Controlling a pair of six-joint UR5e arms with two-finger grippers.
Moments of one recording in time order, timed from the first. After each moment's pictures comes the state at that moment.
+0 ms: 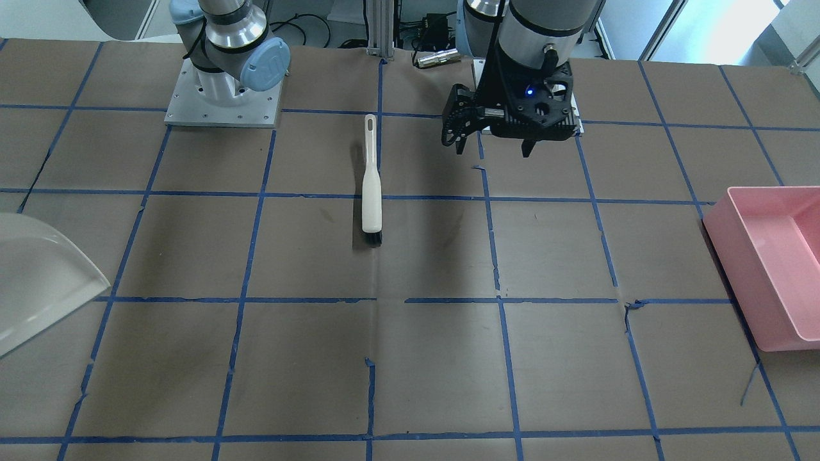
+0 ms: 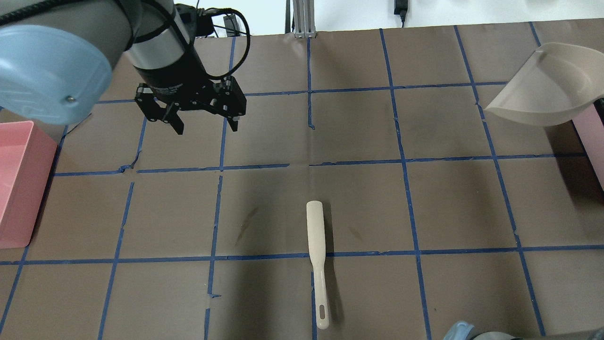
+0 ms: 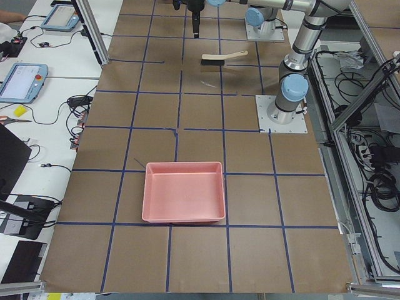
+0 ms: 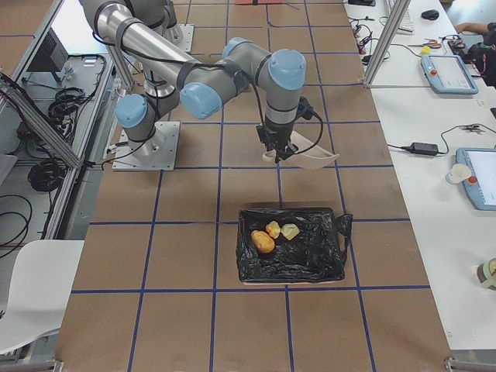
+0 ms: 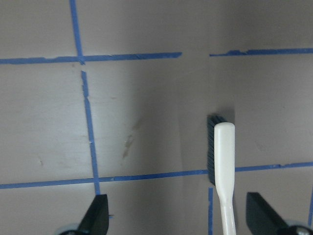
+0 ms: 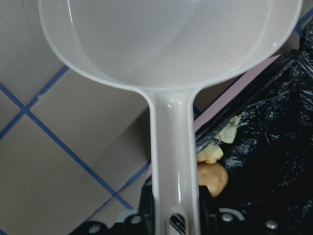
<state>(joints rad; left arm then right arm) -1.70 -1.59 -1.52 -1.63 1.56 -0.13 0.93 -1.43 1.49 -1.64 -1.57 -1.35</state>
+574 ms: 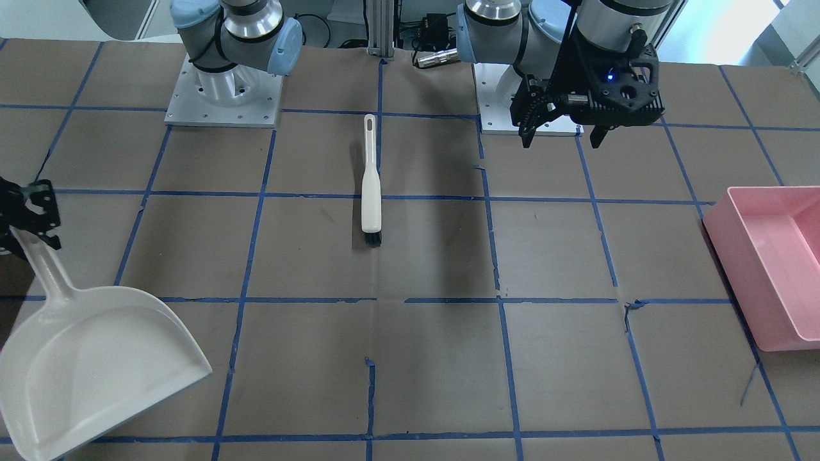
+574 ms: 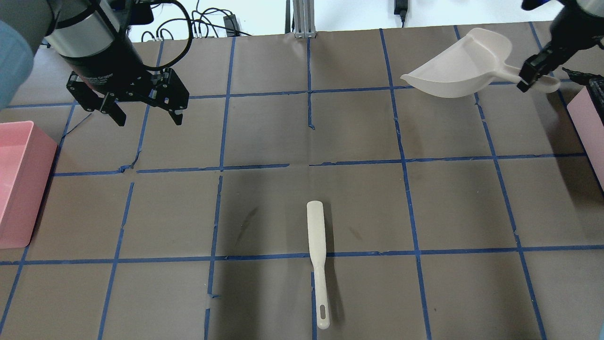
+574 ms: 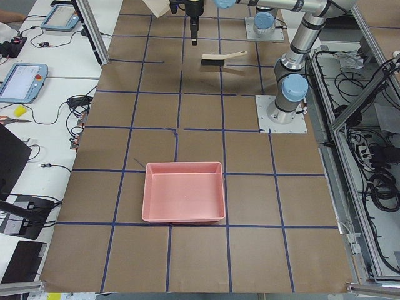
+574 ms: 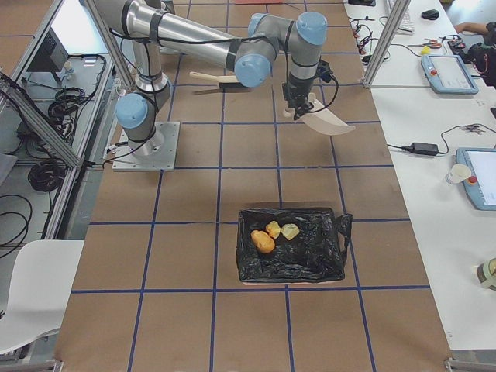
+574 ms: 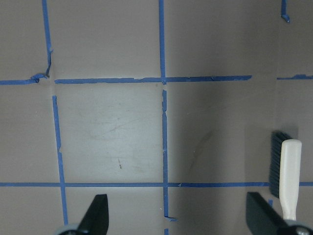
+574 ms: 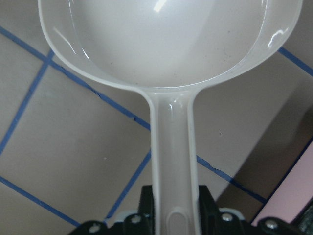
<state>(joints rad) -1.58 -1.54 -1.53 -1.67 1.61 0.00 1.28 -1.36 1.49 -1.71 -1.56 -0.76</state>
